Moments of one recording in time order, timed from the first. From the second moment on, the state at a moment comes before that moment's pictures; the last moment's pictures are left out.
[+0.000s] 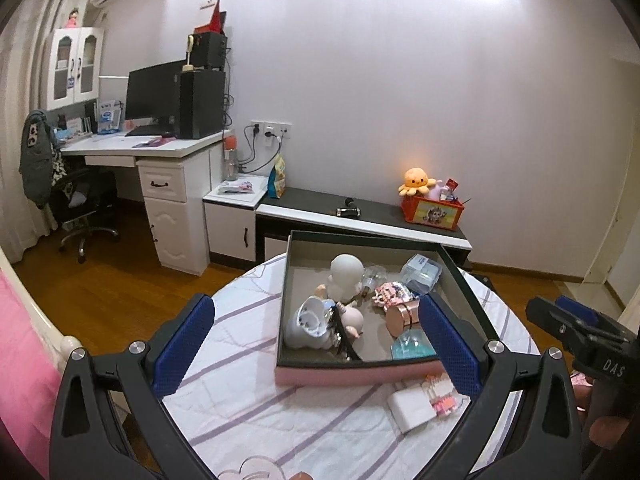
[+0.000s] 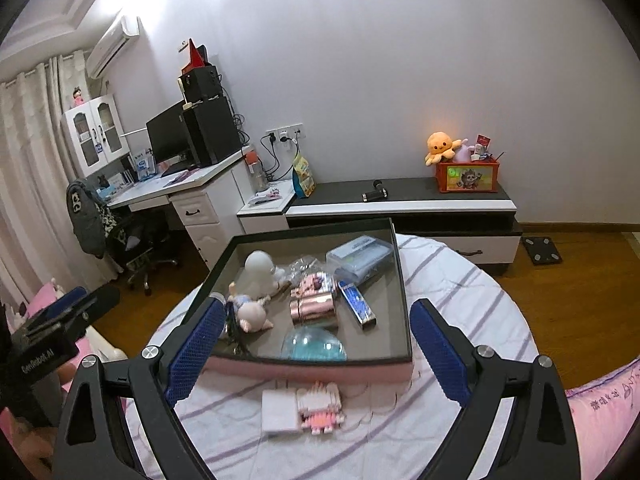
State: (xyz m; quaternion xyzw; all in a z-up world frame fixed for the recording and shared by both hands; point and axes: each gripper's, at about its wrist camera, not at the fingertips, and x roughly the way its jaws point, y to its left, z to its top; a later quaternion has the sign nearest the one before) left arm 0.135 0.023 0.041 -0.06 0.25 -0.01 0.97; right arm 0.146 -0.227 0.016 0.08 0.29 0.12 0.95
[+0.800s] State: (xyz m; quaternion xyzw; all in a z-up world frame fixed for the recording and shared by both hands) left arm 0.033 0.007 0.014 -0.04 0.26 0.00 0.97; right arm 0.037 -0.229 -0.021 0.05 0.30 0.08 0.95
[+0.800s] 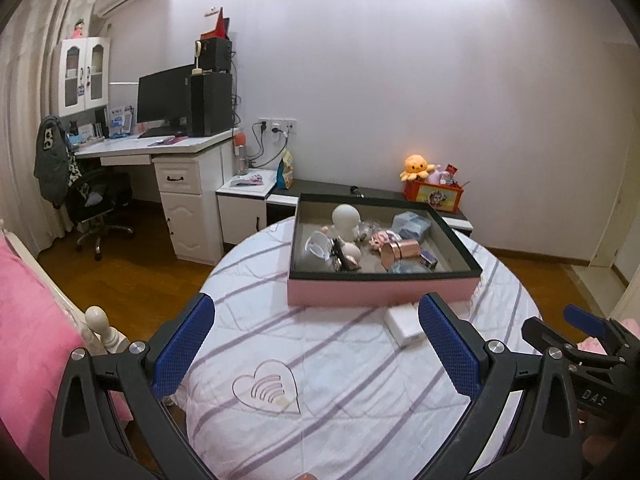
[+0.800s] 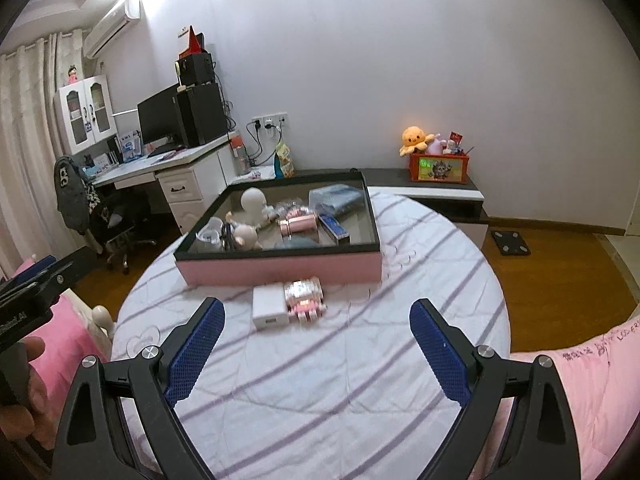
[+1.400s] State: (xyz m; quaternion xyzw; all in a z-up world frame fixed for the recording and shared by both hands) left arm 0.053 -0.009 -0.016 -0.04 0.30 -0.01 0.95; right arm 0.066 -0.222 -0.046 0.03 0.34 0.08 0.94
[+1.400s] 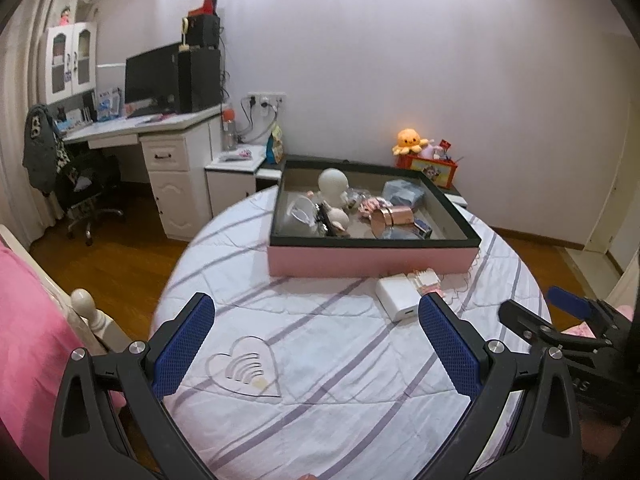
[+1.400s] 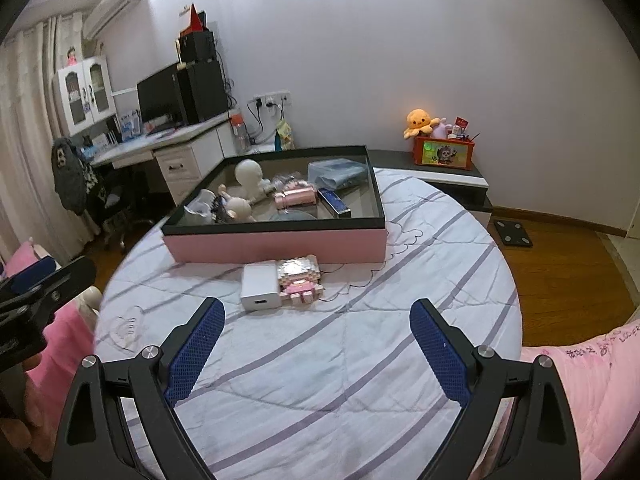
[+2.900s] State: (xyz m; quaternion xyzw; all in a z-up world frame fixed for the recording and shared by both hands) left arm 0.190 -0.036 -0.116 -0.04 0.44 -0.07 0.90; right arm 0.175 -0.208 -0.119 0.01 0.44 0.14 0.89
